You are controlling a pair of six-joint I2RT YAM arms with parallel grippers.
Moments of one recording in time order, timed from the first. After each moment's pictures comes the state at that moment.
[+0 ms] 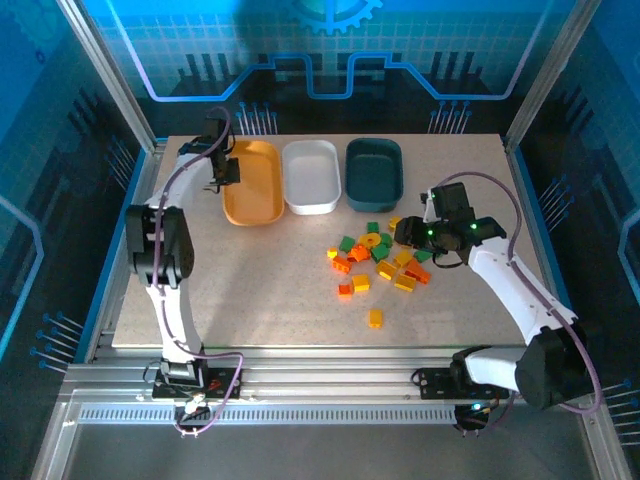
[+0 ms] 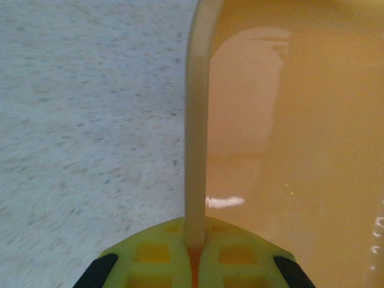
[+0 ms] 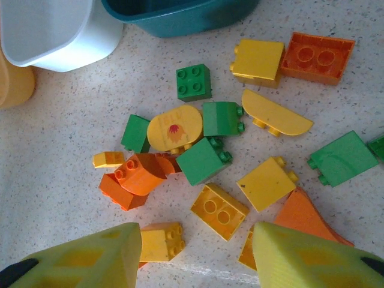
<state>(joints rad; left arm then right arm) 0.00 2.09 1.79 -0.75 -0.14 -0.15 0.24 1.24 0.99 -0.70 -0.19 0.46</state>
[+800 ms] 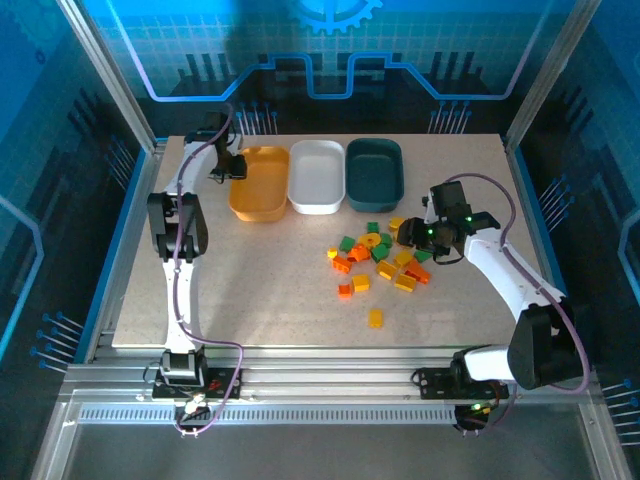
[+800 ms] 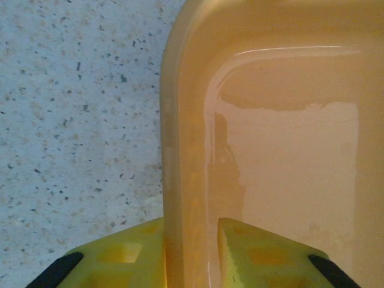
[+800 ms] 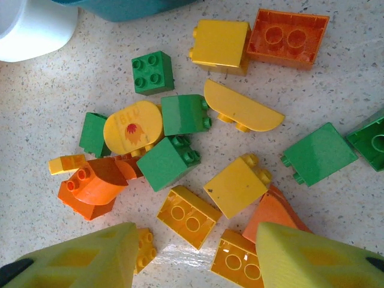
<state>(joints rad) 0.04 2.46 2.25 -0.94 0.09 -0.01 0.20 1.34 0.99 -0.70 -0.18 0.44</state>
